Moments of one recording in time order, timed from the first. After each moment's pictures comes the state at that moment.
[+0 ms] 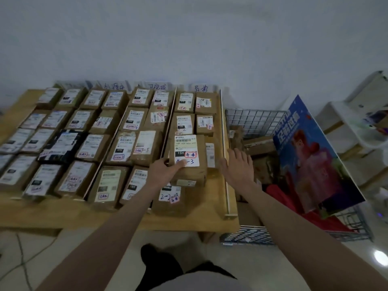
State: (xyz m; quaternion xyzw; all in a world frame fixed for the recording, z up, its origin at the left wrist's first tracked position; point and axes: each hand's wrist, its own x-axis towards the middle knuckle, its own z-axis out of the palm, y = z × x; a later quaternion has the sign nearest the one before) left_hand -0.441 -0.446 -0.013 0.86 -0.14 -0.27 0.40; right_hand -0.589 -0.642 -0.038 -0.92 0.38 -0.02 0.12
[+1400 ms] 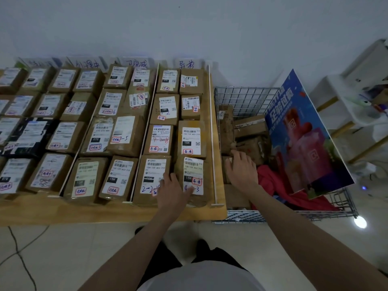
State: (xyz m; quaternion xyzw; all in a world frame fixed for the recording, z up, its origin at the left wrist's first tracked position) left_hand -0.536 -0.478 -0.111 0.94 -0.24 -0.20 0.14; right_hand -0.645 -0.675 -0.080 -0.89 0.42 -0.02 0.20
